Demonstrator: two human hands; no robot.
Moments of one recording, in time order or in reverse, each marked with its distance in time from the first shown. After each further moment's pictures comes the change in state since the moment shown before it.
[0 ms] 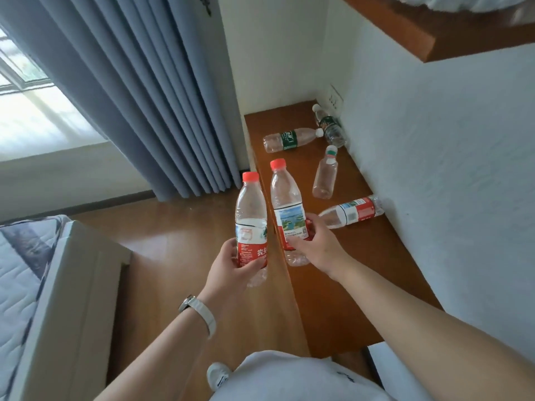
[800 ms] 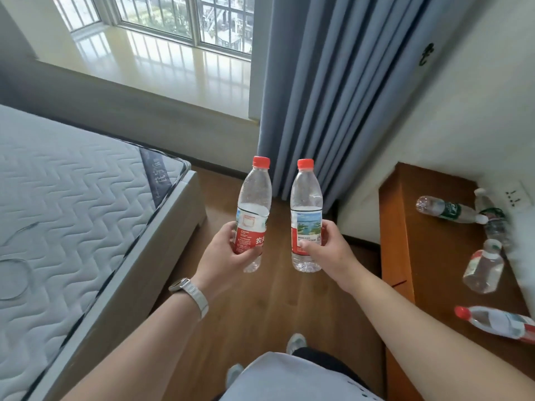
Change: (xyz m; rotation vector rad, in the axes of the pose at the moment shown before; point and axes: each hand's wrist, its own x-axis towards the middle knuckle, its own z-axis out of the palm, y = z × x) left_hand -0.025 -0.119 -0.347 -0.103 0.378 0.140; right_hand 0.056 -0.137 0.337 -0.101 -0.321 -0.112
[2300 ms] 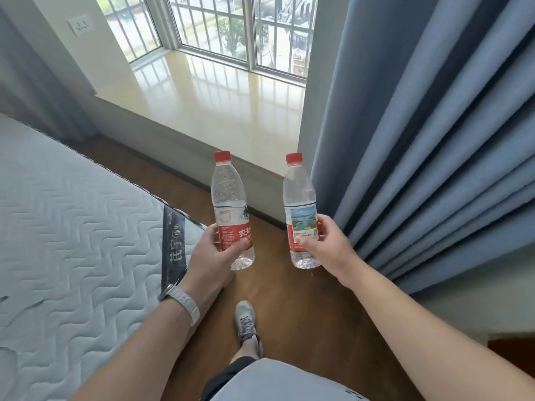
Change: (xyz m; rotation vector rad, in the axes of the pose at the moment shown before) left_hand 0.452 0.045 -0.078 -0.128 0.358 -0.157; right_hand 0.518 -0.127 0.010 0.057 -0.295 -0.058
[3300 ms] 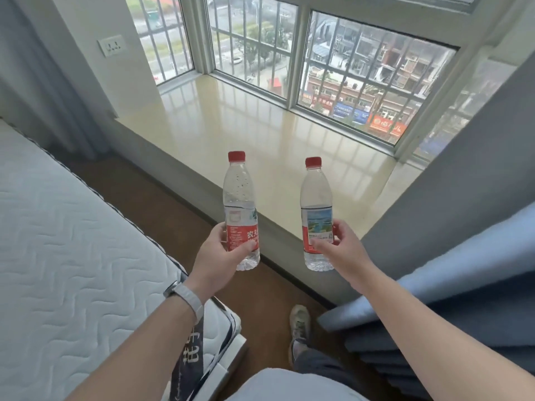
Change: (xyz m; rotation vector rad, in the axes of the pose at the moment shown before) left_hand 0.340 0.036 -0.138 0.038 0.048 0.007; right_hand 0.339 -0.128 0.103 -0.094 0.001 0.003
